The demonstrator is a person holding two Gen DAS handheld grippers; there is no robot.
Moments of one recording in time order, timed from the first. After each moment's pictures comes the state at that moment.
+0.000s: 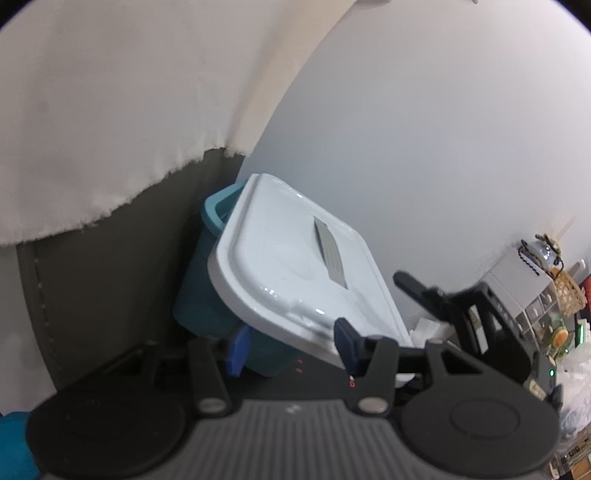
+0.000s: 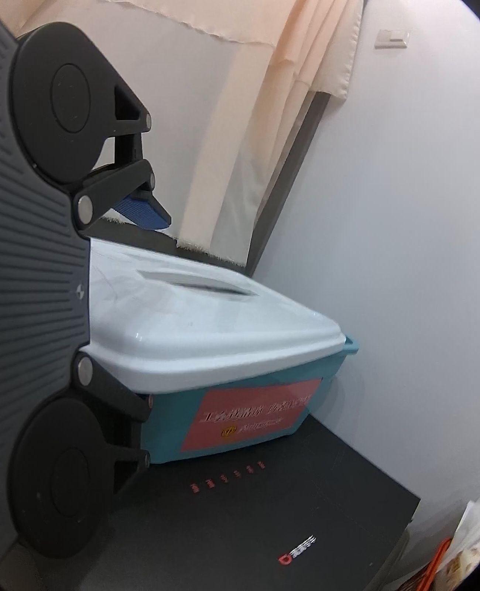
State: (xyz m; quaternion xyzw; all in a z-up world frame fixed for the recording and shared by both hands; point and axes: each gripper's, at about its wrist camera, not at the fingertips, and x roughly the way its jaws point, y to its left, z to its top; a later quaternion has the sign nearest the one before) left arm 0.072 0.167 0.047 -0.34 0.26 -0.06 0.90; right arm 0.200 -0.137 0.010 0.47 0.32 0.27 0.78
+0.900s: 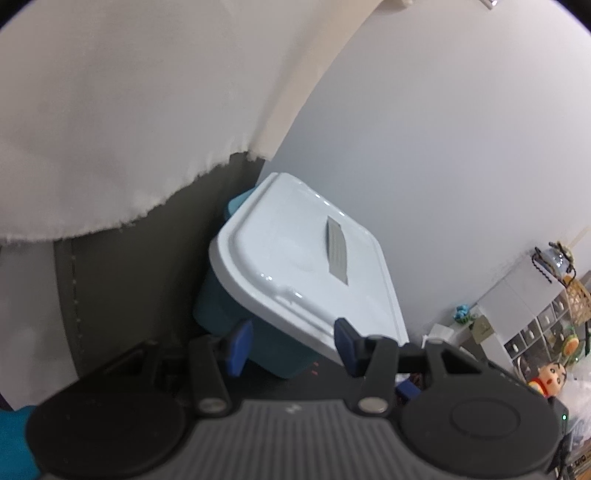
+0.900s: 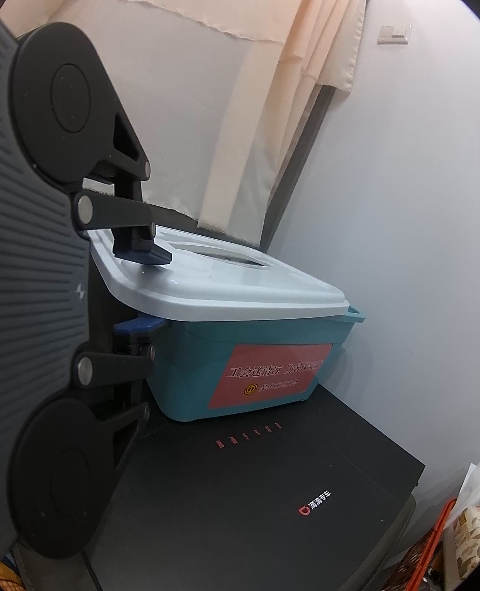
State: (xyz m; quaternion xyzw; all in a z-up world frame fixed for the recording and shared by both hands) left arm 0.054 0.175 0.050 -0.34 0.26 -0.04 0.90; right arm 0.165 -0.157 -0.002 0.46 0.34 0.26 0.78
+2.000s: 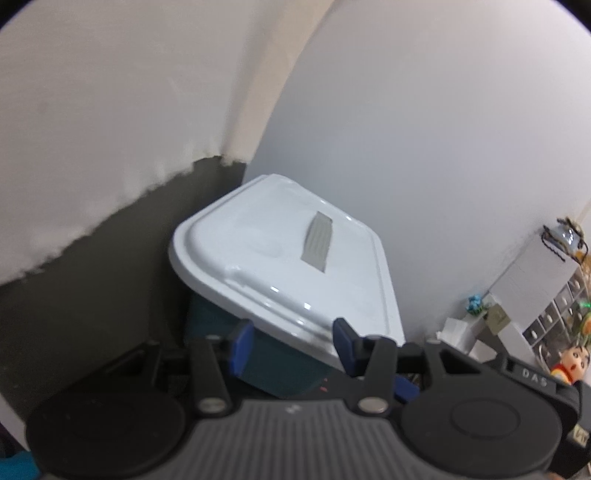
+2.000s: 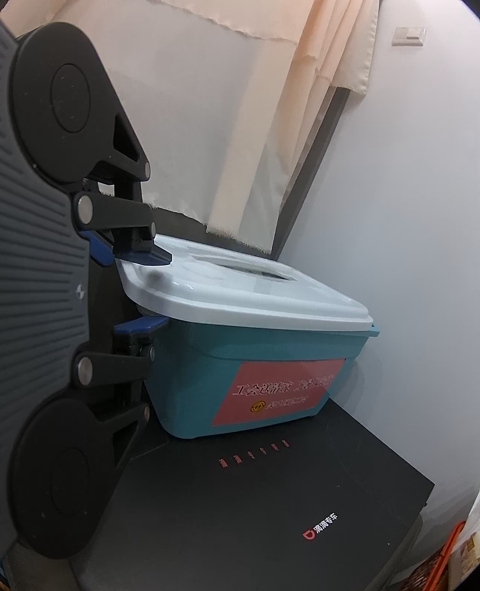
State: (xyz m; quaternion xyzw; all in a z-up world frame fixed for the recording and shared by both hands) left arm 0.060 0.156 0.055 -0.29 0.26 -0.05 0.92; right arm 0.176 -0.142 -0.002 0.45 0.34 0.28 0.77
